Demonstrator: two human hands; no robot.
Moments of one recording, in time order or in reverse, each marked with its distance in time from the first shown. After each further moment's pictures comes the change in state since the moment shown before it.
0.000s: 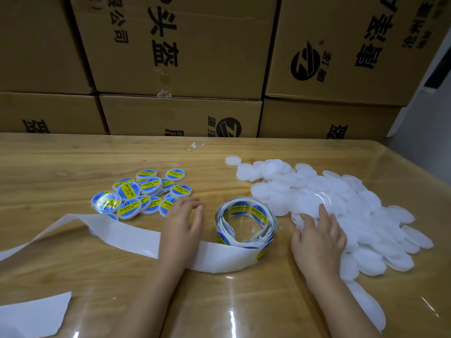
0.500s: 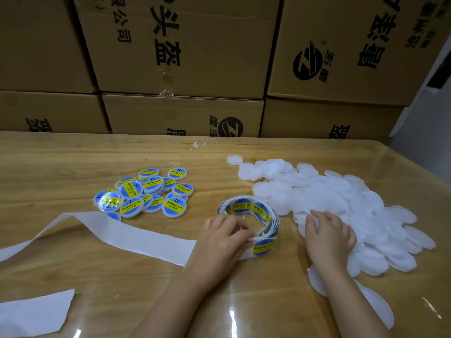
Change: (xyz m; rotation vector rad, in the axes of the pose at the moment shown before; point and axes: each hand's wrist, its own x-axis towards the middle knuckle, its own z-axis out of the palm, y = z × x) left_hand -0.027 0.031 0.018 0.295 -0.256 0.629; right_hand 0.016 0.010 -0.006 0.232 0.016 0.120
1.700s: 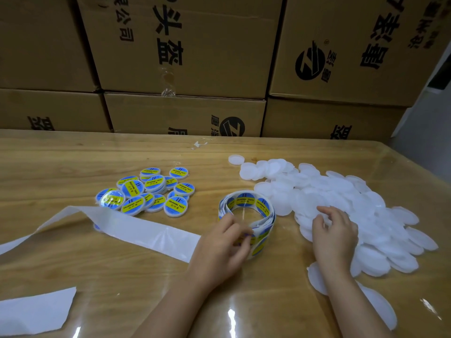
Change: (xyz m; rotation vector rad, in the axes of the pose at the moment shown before) left_hand -0.003 0.008 -0.001 -0.375 0.147 -0.158; right_hand 0.001 -0.001 -0.001 0.359 0.207 -0.032
